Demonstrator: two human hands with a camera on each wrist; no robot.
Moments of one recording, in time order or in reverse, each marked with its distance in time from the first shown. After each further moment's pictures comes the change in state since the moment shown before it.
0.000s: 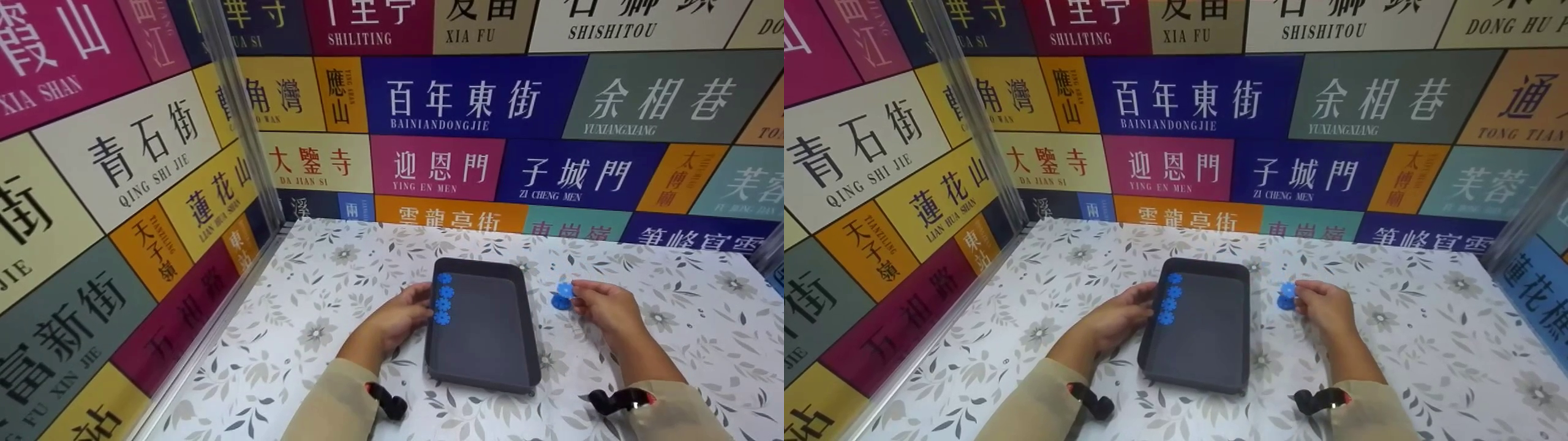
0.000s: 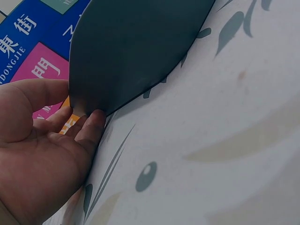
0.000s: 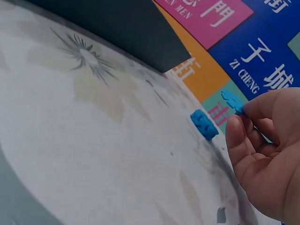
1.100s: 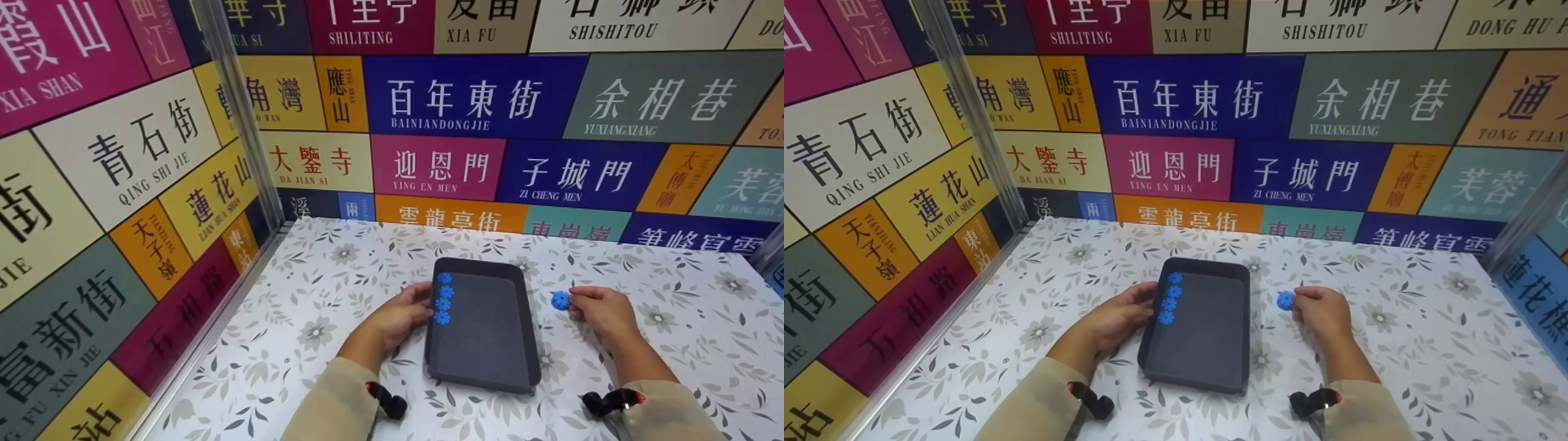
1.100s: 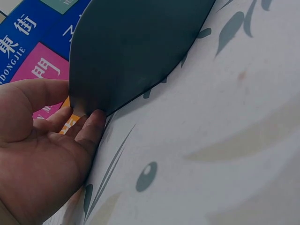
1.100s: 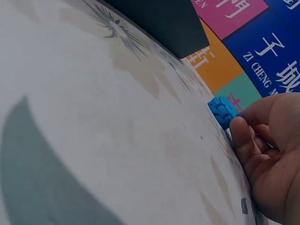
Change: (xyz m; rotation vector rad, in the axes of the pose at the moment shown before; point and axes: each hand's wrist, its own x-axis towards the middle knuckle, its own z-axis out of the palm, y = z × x) left_hand 0.002 0.001 0.000 0.007 0.015 -0.011; right_hand 0.006 0.013 0.004 -0.189 0.031 -0.038
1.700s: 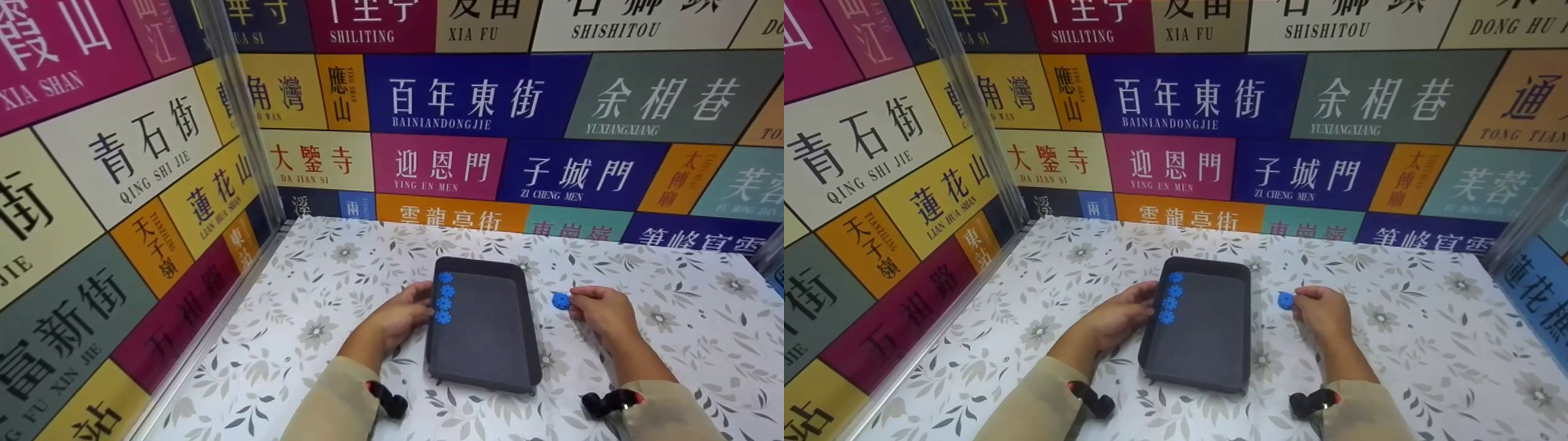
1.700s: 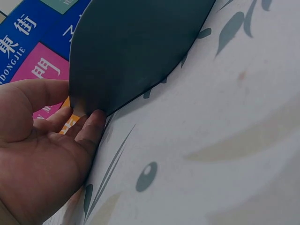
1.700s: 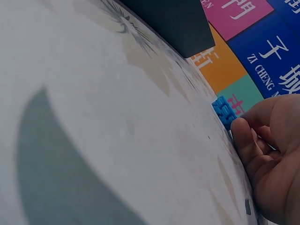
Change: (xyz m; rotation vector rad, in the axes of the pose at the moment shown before) left_hand -0.004 0.002 0.001 -0.002 0.011 -0.009; right_hand -0.002 0.001 0.003 -0.021 0.028 -0.031
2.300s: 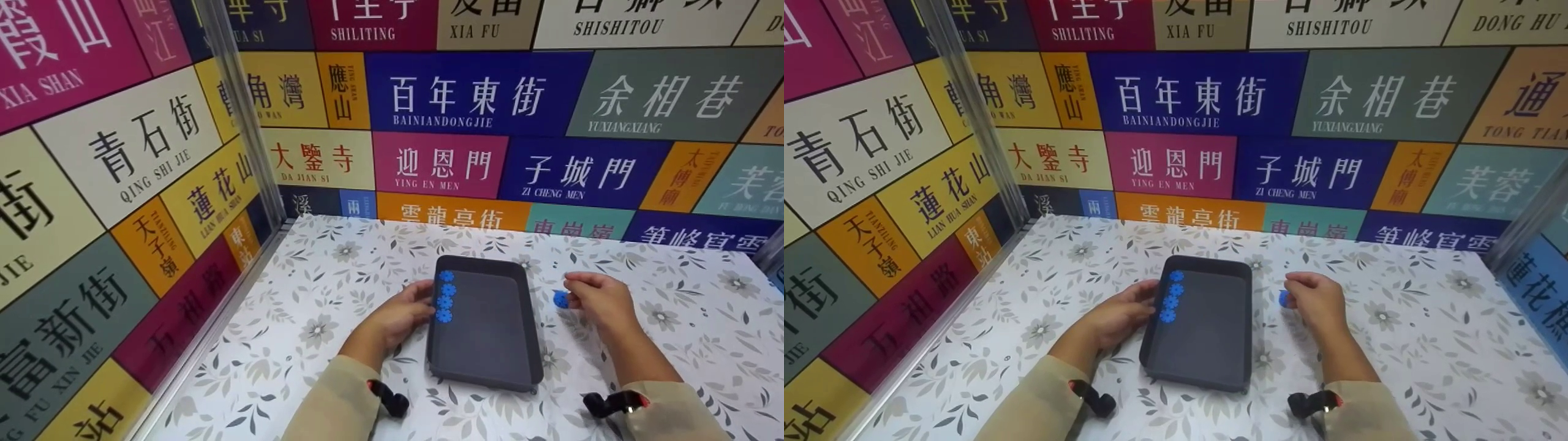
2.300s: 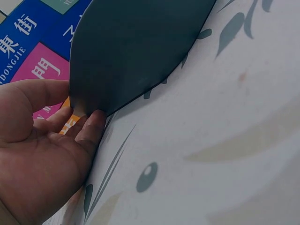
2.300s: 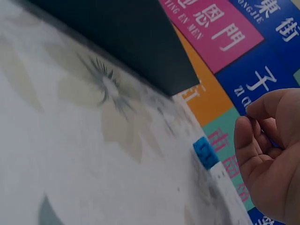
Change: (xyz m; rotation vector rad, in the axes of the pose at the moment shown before) left_hand 0.001 -0.001 -0.001 -0.001 0.009 -0.002; right_hand -0.018 -0.034 0.005 0.094 0.001 -0.047
